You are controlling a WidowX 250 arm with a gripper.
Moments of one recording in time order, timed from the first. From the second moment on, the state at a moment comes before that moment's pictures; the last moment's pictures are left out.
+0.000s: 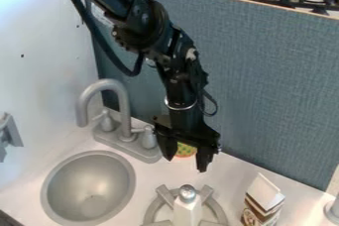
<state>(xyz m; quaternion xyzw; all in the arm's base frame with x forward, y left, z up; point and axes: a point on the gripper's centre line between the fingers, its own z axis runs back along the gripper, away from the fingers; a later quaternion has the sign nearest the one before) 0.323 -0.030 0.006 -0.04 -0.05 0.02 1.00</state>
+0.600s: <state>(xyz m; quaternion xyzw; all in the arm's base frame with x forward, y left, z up) 0.384 0.003 0.011 0.02 -0.05 -0.02 1.00</state>
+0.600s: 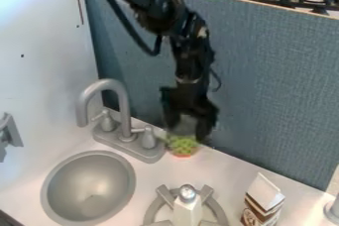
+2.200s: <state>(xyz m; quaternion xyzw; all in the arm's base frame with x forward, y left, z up) 0.436 0.070 -0.047 0.04 -0.12 -0.09 0.99</state>
